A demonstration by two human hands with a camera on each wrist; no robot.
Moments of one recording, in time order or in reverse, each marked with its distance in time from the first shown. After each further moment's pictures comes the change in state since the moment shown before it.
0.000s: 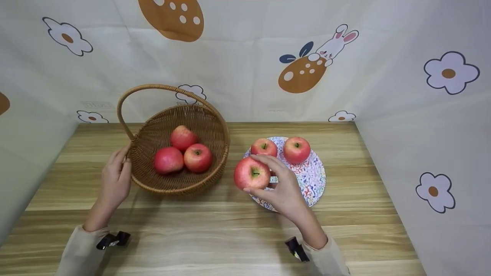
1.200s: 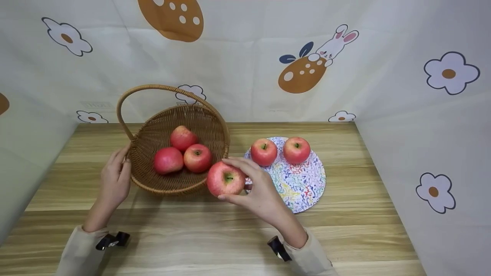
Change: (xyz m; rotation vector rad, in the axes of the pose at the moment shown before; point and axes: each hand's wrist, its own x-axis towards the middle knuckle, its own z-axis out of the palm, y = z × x) left_hand 0.000 0.001 -0.002 0.012 -0.007 0.001; right_hand 0.005 -0.022 0.035 0.066 -0.131 -0.077
